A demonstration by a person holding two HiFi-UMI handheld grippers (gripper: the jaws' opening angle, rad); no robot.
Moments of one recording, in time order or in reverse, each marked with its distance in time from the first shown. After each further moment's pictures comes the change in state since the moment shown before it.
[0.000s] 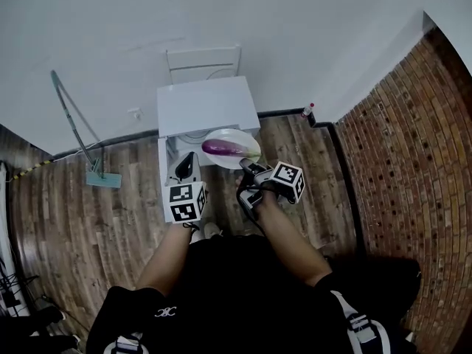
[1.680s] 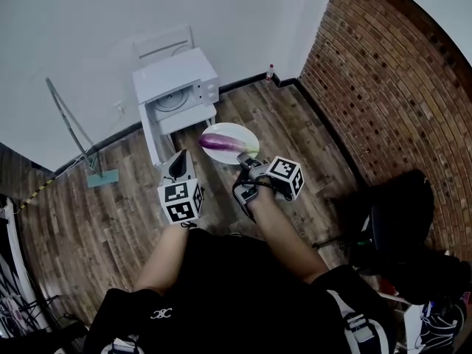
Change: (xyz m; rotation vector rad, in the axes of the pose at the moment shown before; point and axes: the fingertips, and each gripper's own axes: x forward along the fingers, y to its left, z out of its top) left arm -0.280 -0.126 -0.064 0.125 -0.031 -0.133; right arm -0.289 -0.080 -0.164 0.090 -0.260 0.063
